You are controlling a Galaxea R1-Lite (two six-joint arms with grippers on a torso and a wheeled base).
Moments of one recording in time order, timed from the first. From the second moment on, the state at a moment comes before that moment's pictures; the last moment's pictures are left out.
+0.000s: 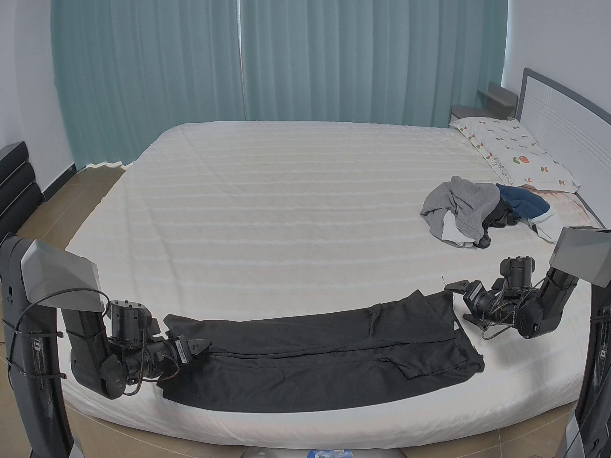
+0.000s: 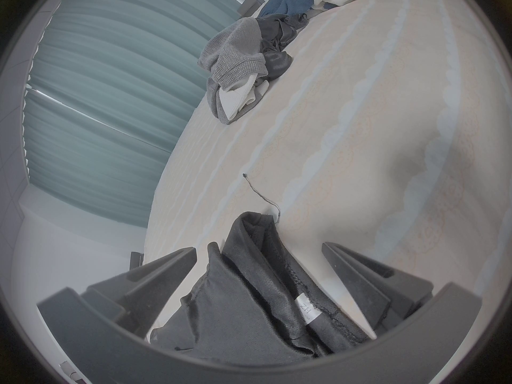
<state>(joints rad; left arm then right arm) -0.10 2.33 -0.37 -1.25 -0.19 -0.42 -0.01 2.37 -0.78 -0.97 0.27 0.86</state>
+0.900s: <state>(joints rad) -0.09 2.33 -0.36 -1.26 -0.18 -0.43 -0.01 2.37 -0.78 -0.98 0.27 0.86</state>
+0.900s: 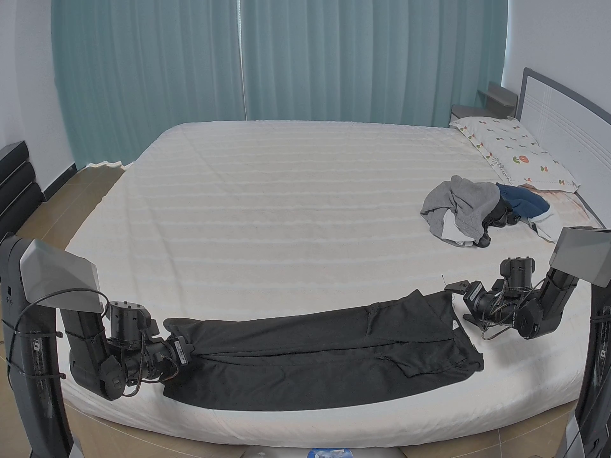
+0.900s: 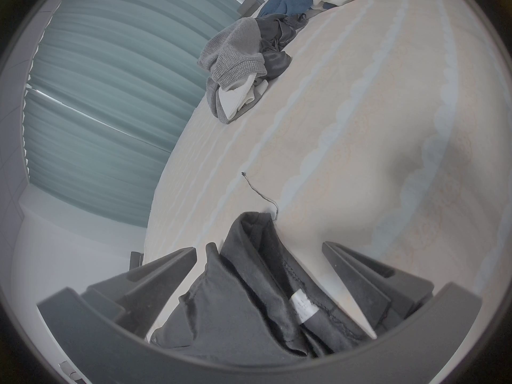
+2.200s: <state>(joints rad) -0.10 2.33 -0.43 -1.26 -0.15 -0.53 -0.01 2.37 -0.77 -0.98 0.27 0.86</state>
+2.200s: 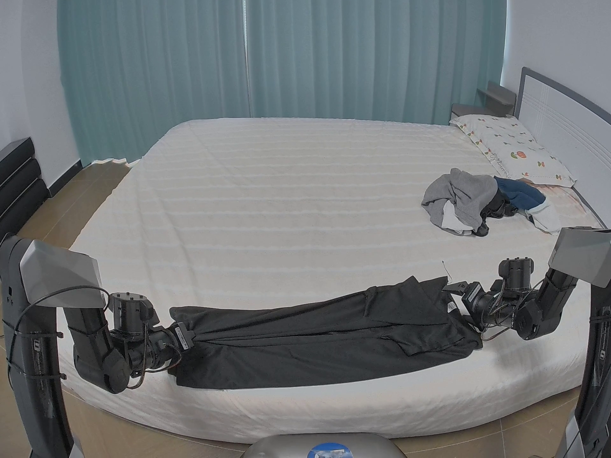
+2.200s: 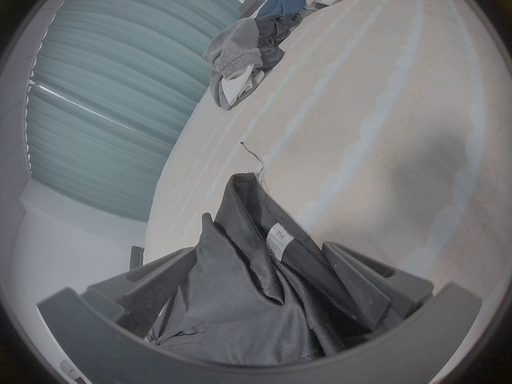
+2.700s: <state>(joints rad) -0.12 2.30 -0.46 -1.26 -0.15 -0.70 -0.01 2.37 -0.77 -0.98 0.27 0.86</state>
